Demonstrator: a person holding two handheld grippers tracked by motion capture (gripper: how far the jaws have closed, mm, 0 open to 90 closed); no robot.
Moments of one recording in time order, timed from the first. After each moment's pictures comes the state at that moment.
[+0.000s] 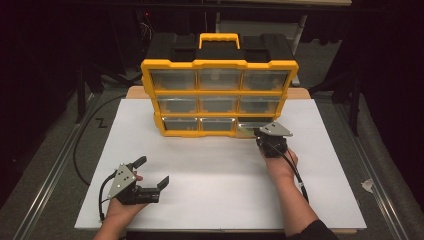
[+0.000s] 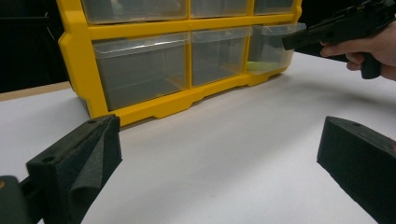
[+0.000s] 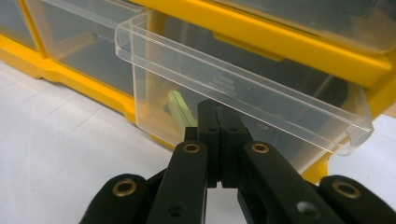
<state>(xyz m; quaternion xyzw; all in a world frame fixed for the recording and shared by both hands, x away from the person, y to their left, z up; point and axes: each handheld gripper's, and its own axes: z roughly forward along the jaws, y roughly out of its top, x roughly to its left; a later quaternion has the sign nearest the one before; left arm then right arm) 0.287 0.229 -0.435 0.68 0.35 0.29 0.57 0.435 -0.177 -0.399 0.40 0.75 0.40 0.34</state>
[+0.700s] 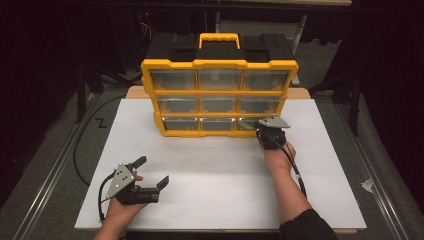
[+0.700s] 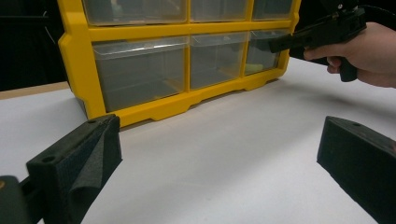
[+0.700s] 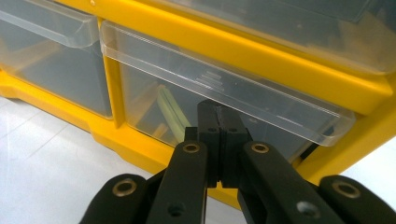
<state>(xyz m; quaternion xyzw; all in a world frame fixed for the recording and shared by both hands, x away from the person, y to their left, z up) 0.287 0.230 -0.435 0.68 0.35 0.28 0.58 0.458 -0.176 -0.400 0.41 0.75 0.39 0.36</state>
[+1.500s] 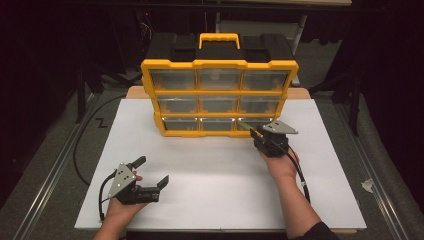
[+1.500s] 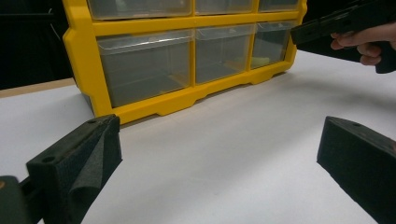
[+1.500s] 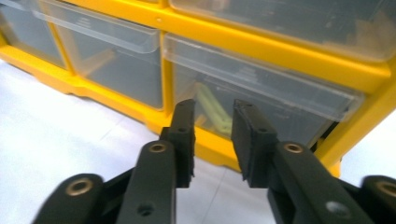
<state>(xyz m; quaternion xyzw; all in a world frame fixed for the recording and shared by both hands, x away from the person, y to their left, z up) 0.288 0.229 -0.436 0.68 0.36 0.29 0.57 0.426 -0.181 -0.388 0.41 0.75 0.43 0.29</state>
